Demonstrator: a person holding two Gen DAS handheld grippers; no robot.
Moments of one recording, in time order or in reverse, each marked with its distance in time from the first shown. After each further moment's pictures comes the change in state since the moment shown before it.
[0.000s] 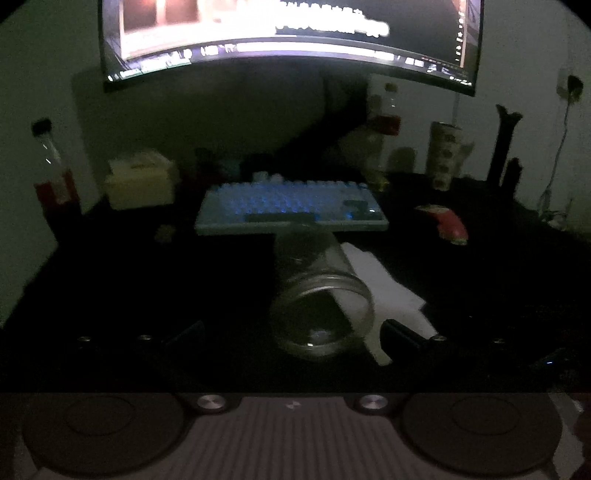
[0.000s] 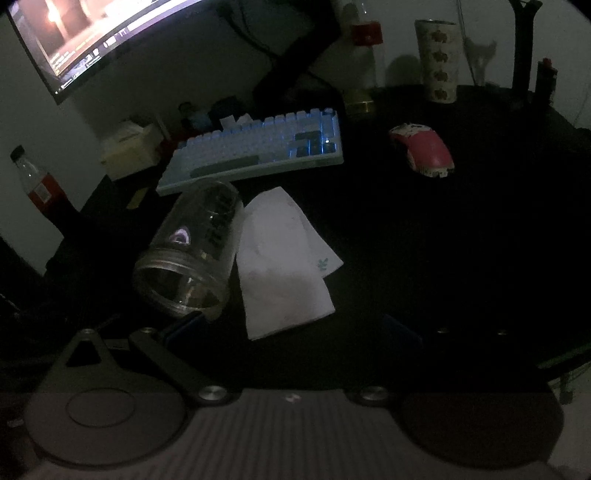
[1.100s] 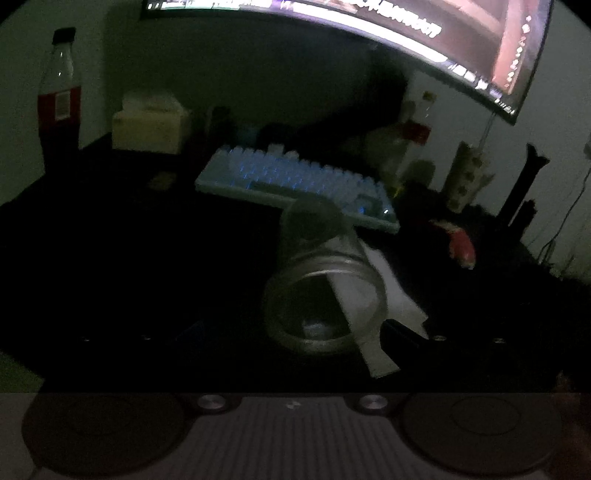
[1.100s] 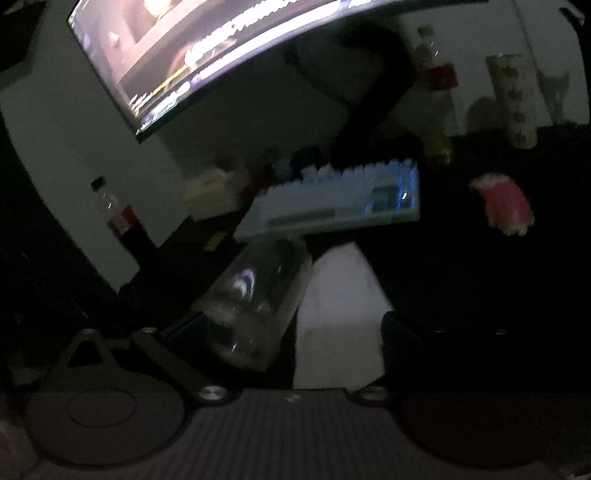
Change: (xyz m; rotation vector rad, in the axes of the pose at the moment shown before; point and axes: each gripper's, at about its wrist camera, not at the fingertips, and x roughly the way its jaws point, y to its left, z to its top) left arm 0.046 0.022 -0.022 -0.212 0.008 -0.040; right arm 0.019 -0.035 0.019 -0.063 -0.184 0.309
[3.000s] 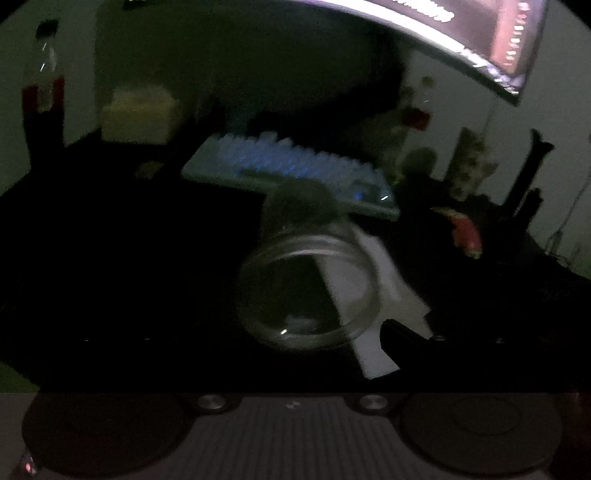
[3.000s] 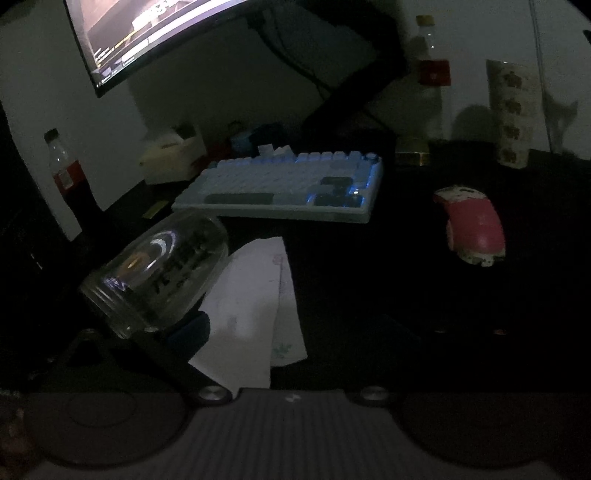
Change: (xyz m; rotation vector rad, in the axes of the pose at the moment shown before) left arm 0.022 -0.026 -0.010 0.053 -0.006 0.008; right arm 0.043 -0.055 0.003 -0.172 0.093 -0.096
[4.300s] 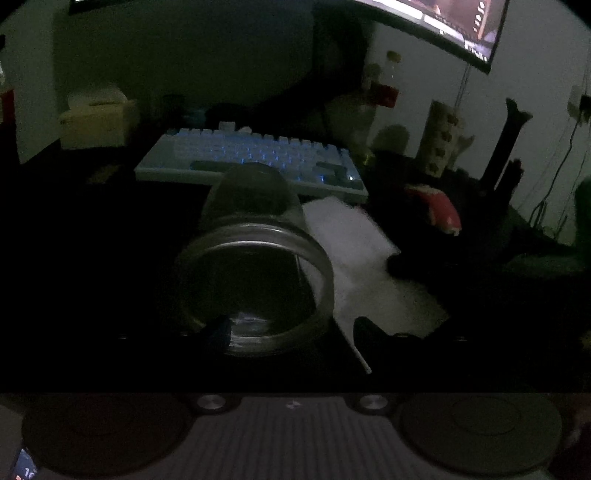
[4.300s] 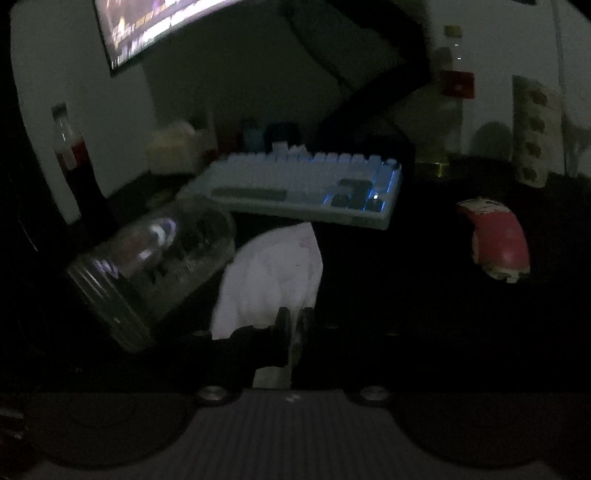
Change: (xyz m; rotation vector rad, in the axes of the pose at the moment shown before) left arm 0.030 -0.025 0.002 0.047 0.063 -0.048; right arm 0.021 0.009 -0.007 -0.071 -0.053 -0.006
